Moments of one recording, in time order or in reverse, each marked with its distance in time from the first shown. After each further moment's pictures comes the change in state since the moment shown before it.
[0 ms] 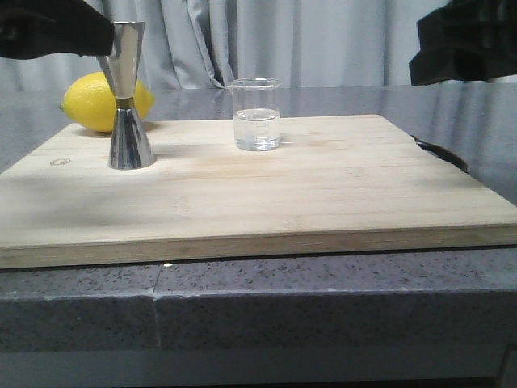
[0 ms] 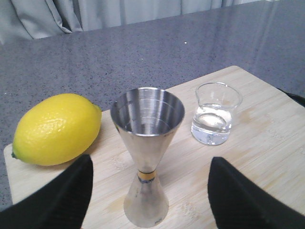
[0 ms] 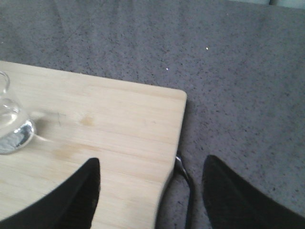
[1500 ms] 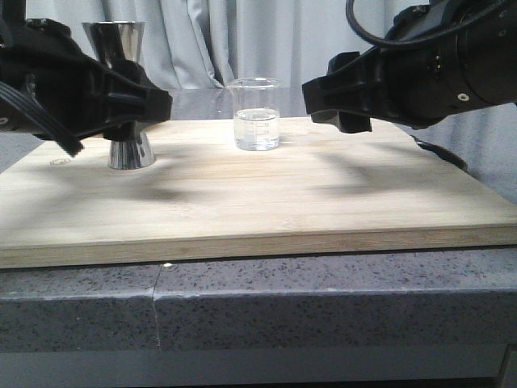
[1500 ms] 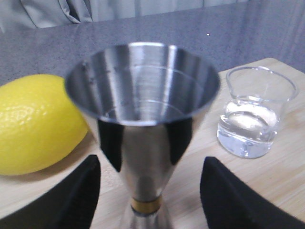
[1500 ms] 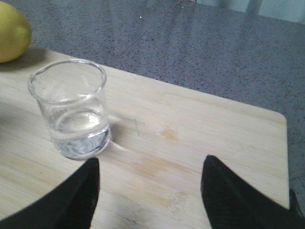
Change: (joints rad) left arm -0.077 0.372 0.007 -0.037 -0.440 -0.050; right arm 0.232 0.226 -0.002 0.004 -0.302 0.007
